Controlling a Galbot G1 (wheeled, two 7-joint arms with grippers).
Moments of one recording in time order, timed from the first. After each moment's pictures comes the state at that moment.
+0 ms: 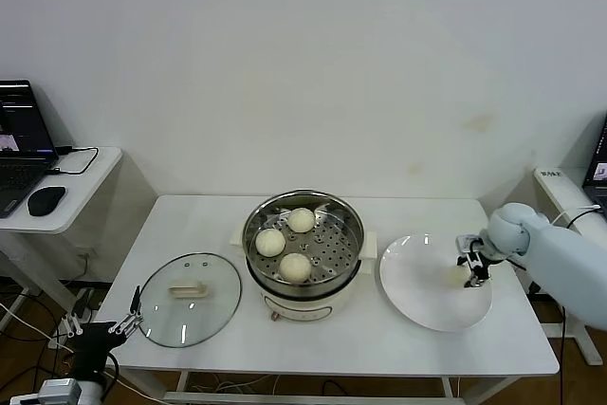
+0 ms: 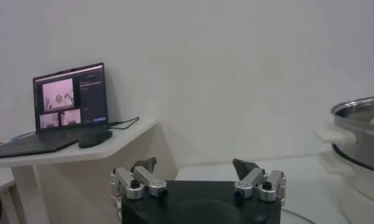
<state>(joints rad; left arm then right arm) 1.74 -1.20 -0.80 -2.08 -0.29 -0.03 -0.14 -0.07 0.63 -0.73 1.18 -0.25 -0.18 -1.06</state>
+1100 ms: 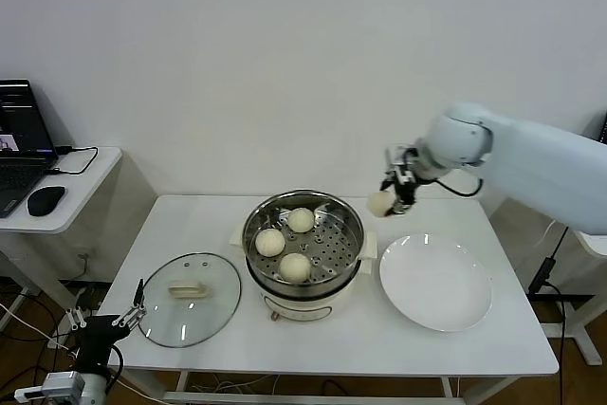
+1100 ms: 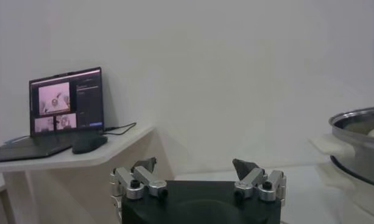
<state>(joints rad) 1.71 -1.20 -0.78 -2.07 -0.30 -0.03 -0.14 0.62 0.85 -1.24 1.48 0.37 -0.56 -0.90</state>
